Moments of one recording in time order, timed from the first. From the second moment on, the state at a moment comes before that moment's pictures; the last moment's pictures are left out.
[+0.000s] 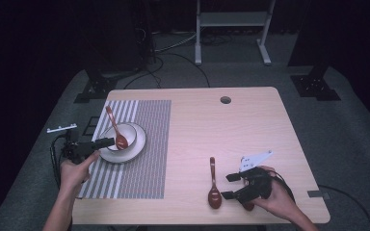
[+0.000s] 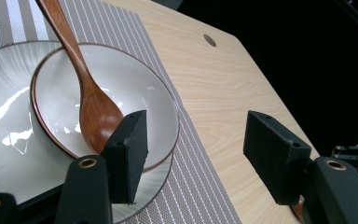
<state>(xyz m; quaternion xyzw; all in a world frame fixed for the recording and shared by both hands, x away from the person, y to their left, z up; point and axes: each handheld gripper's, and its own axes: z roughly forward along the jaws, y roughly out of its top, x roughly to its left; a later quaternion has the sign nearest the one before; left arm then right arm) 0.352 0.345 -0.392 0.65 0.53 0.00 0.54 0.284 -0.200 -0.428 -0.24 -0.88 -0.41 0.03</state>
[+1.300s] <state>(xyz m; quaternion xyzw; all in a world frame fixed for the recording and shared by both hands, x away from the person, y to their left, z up) 0.324 0.298 -0.404 0.70 0.50 -0.02 0.52 0.279 -0.232 -0.436 -0.27 -0.87 -0.41 0.01</state>
